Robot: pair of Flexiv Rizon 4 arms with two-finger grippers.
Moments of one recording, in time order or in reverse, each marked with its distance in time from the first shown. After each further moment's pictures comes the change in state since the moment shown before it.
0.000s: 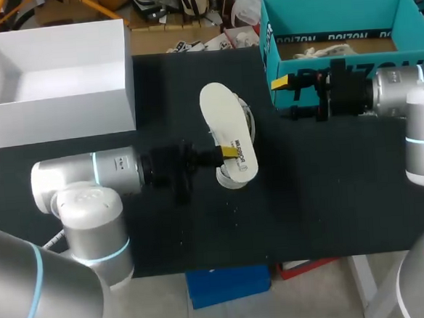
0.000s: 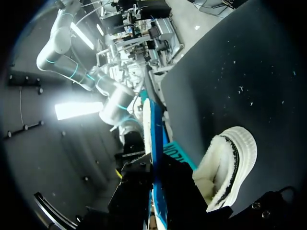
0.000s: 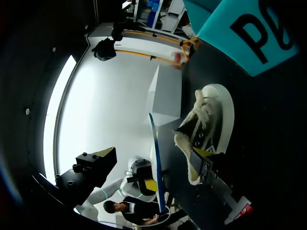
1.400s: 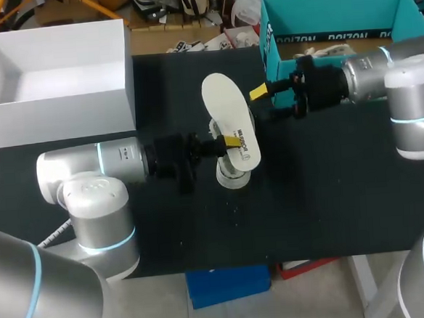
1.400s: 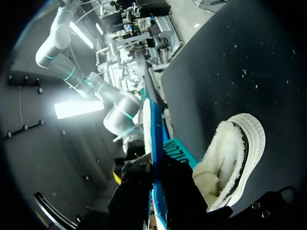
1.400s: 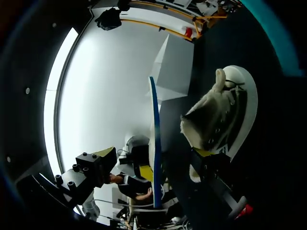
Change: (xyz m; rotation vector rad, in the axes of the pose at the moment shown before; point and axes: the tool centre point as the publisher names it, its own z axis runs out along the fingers) left arm -0.001 0.019 0.009 -0.012 -0.003 0.006; right arm -0.003 -0.020 0.042 0.293 0.022 -0.087
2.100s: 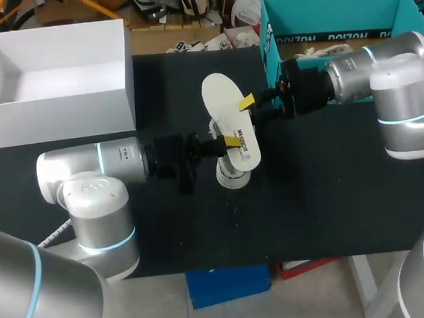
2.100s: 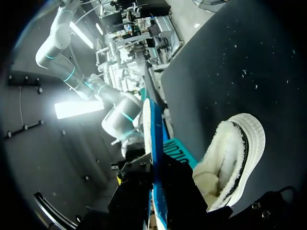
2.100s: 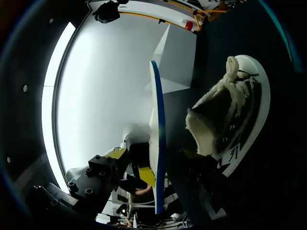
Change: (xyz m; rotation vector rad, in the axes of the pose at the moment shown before) left arm 0.000 0.000 0.000 0.000 0.000 0.000; right arm 0.002 -0.009 0.028 0.055 -0.012 0.001
